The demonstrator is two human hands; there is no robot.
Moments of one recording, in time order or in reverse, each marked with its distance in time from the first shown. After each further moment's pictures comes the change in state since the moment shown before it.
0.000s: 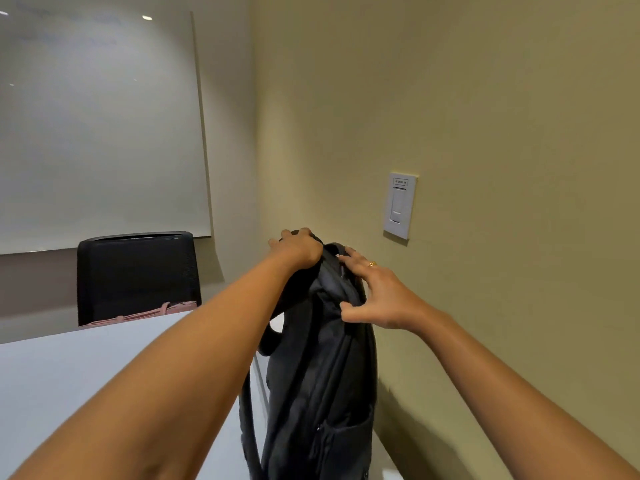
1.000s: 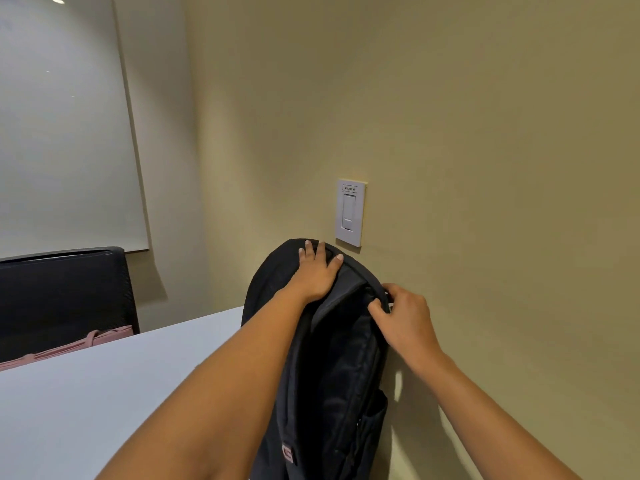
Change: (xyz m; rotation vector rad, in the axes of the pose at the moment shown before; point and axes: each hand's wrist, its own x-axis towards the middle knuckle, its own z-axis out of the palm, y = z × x) left_hand 0.029 0.061 0.083 -0.291 -0.108 0.434; right_hand -0.043 0.049 -0.016 -0.150 0.608 0.382
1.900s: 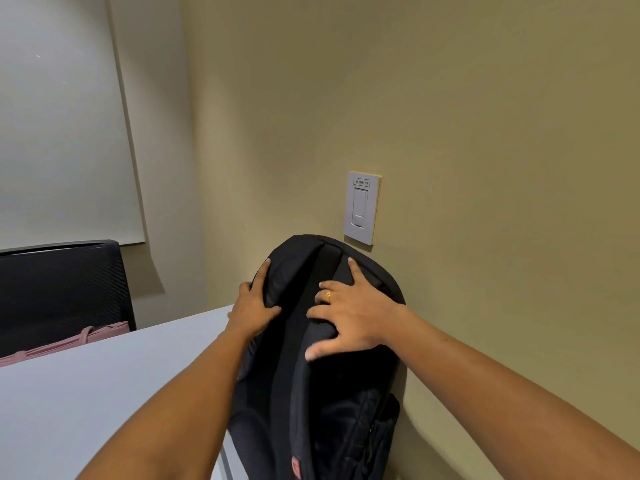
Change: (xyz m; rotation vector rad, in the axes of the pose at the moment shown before) left_hand -0.008 -0.134 -0.008 -0.020 0.190 -0.125; right_hand 0.044 -0.042 0.041 -0.816 -0.720 -0.761
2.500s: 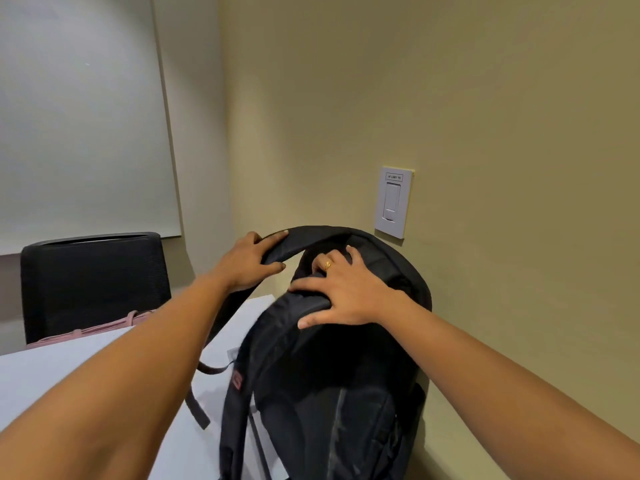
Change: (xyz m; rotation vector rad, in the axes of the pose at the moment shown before) left_hand -0.004 0.011 -0.106 0.353 -0.042 0.217; right_hand 0.036 -0.029 -0.016 0.174 0.265 -0.036
